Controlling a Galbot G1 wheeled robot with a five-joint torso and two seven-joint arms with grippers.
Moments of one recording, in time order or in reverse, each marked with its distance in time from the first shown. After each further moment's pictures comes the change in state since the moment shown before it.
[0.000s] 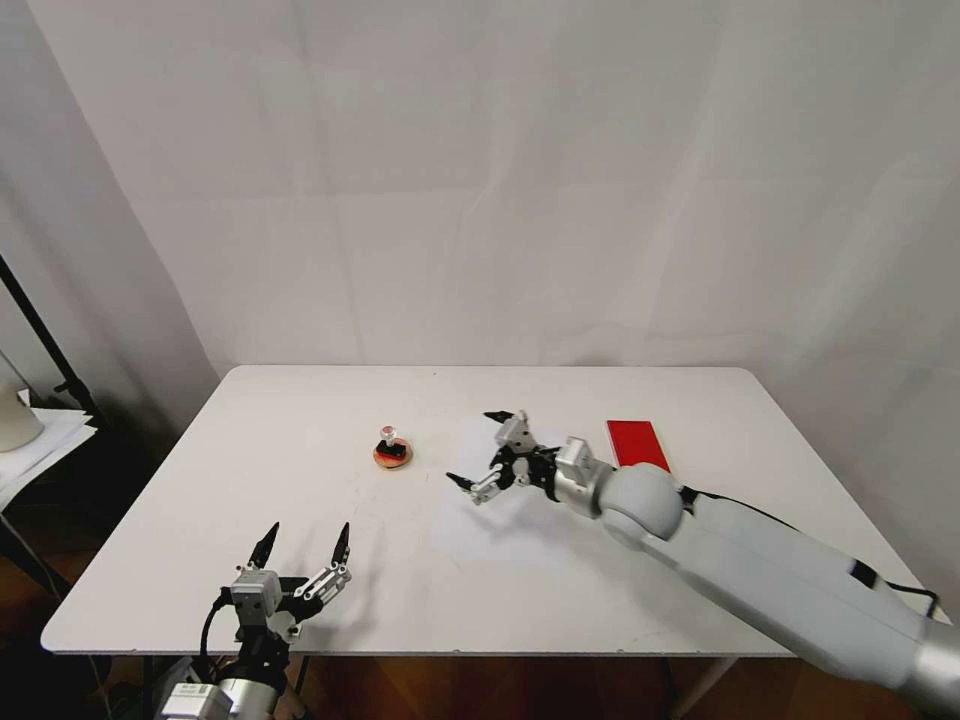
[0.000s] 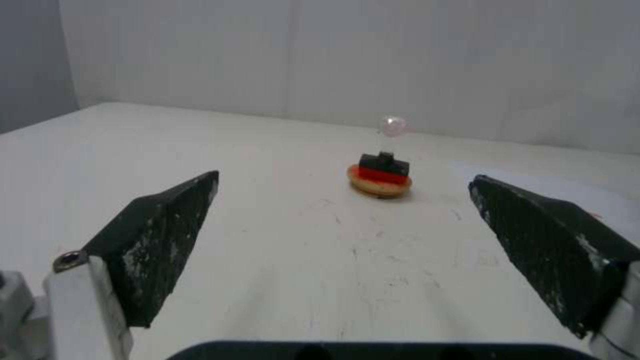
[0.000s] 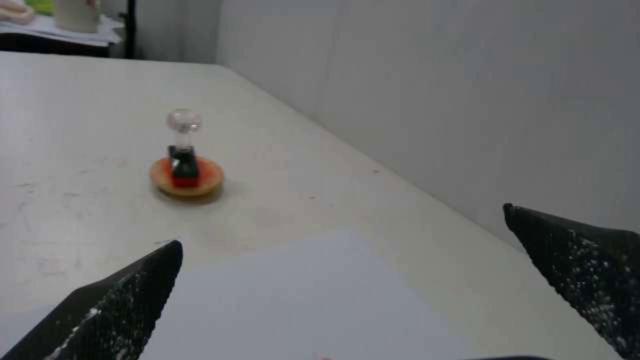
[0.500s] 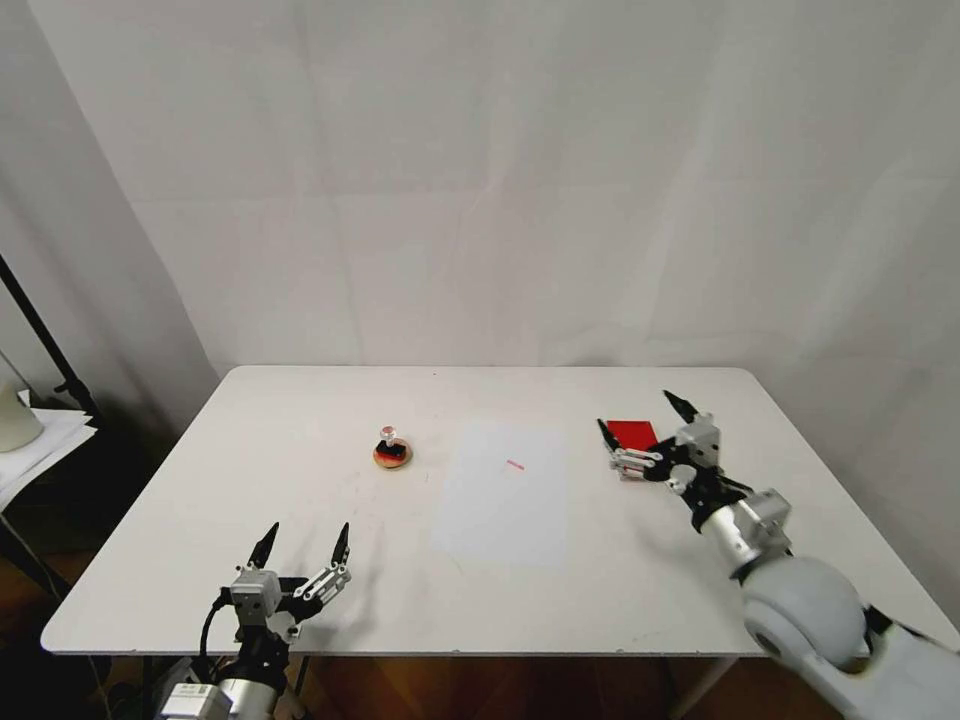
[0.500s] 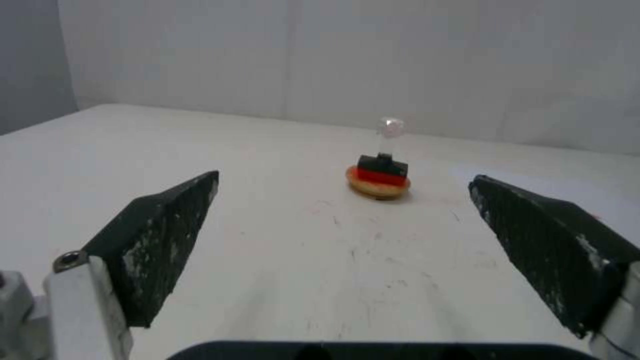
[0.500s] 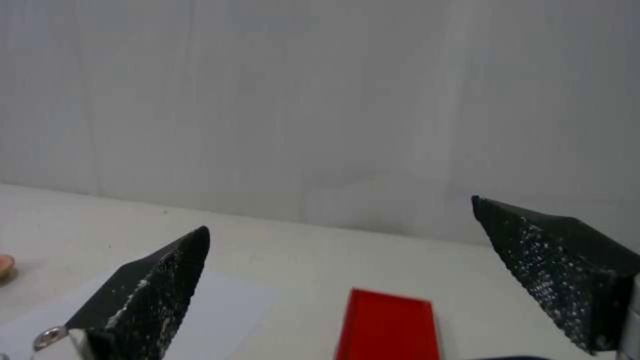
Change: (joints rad) left arm 0.000 0.000 0.000 0.000 0.000 0.000 0.000; right arm -0.905 0.034 0.765 0.342 -0.064 0.152 0.339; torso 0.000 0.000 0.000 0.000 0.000
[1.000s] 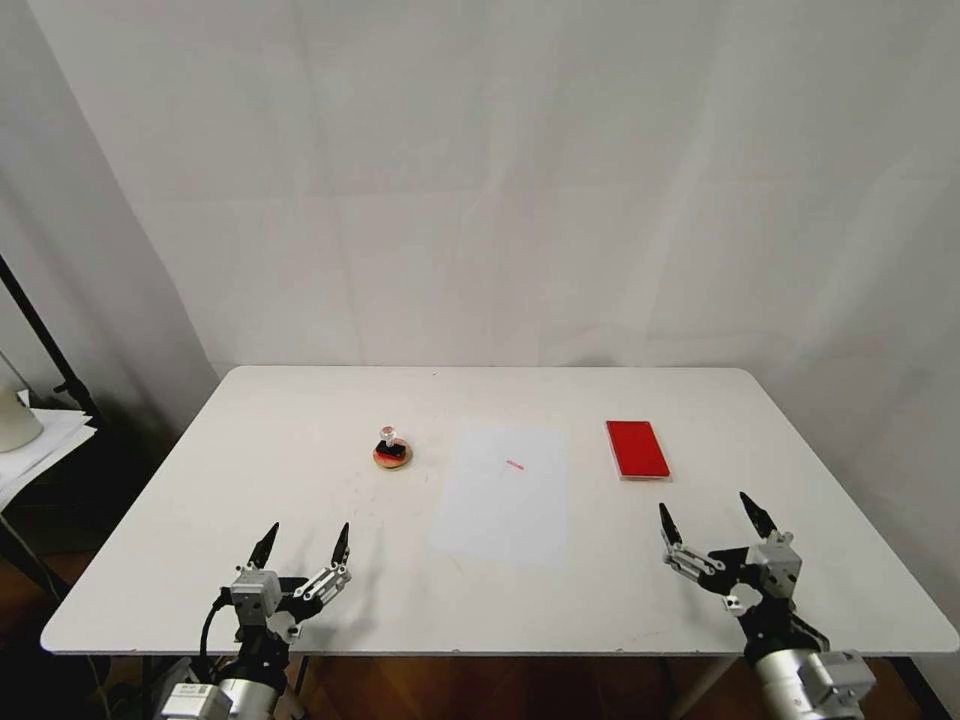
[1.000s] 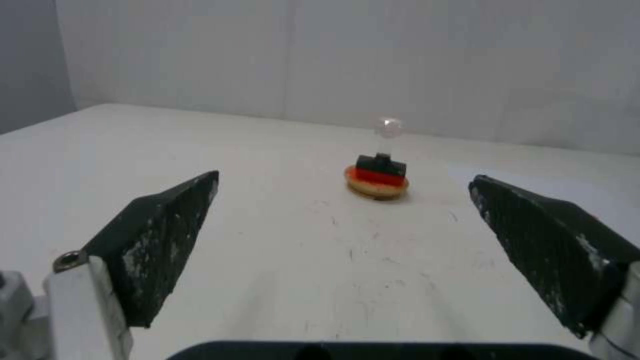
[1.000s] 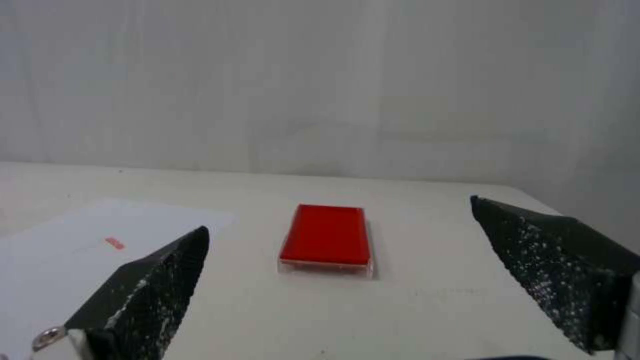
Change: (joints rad) left arm 0.000 0.000 0.000 0.000 0.000 0.000 0.000; right arm -0.325 0.231 0.147 0.036 -0.223 0.107 -0.007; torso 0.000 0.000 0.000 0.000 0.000
